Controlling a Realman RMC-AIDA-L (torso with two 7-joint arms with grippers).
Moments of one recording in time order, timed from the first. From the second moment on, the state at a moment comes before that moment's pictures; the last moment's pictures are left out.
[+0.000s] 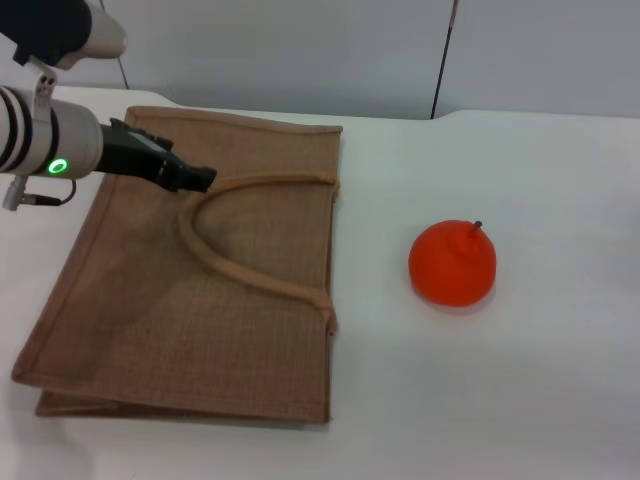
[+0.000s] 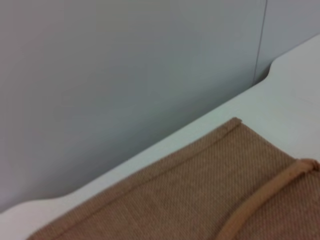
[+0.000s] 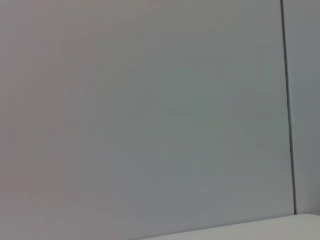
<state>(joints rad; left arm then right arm) -0.51 -2.03 1.22 1.19 -0.71 -1.03 0.84 0.57 2.02 2.52 -0.12 -0.60 1.00 -2.87</state>
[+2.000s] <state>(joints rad) -0.62 -2.04 1.30 0.94 -0.61 -0.84 0.85 0.57 2.03 2.50 -0.12 -0.64 1.06 -2.87</state>
